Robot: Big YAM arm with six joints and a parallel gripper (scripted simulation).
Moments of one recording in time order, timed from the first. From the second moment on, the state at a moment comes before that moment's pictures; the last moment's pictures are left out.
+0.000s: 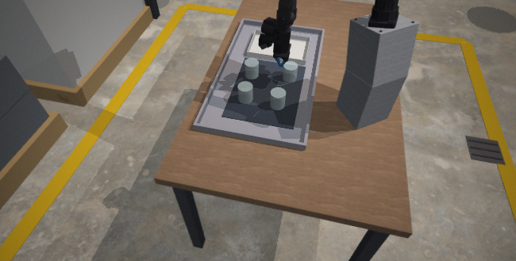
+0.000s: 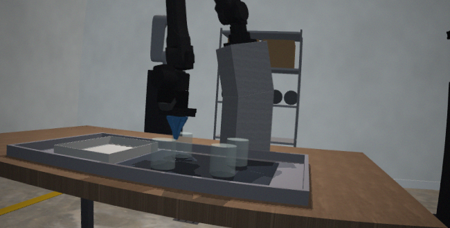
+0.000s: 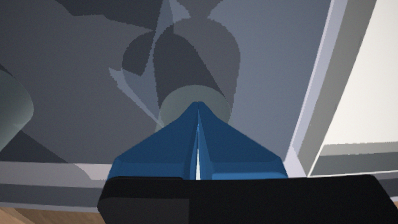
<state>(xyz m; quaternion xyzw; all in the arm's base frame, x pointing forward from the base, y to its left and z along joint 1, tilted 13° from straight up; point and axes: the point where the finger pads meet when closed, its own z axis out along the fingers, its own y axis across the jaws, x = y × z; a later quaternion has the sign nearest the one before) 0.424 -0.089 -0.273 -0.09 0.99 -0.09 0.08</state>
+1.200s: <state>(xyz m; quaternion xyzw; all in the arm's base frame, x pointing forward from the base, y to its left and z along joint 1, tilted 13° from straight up) 0.433 -0.092 -0.273 -0.09 0.99 -0.09 0.09</state>
